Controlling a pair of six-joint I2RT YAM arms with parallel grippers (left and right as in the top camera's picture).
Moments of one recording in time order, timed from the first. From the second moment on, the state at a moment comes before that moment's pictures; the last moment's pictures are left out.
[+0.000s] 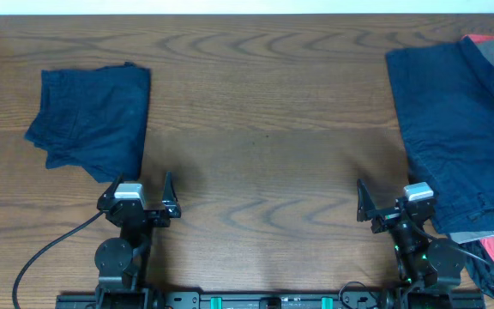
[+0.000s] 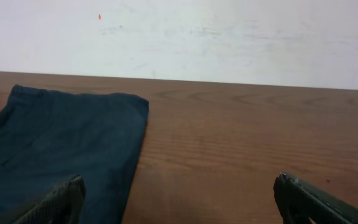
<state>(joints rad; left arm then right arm) -0.03 0.01 0.01 -0.11 0.02 -0.08 -0.05 0.01 0.05 -0.14 -0.28 -0.01</state>
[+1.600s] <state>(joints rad) -0.03 0.84 0.71 -0.97 0.10 -0.25 -0.09 1.55 0.78 -0.68 0.49 0.27</state>
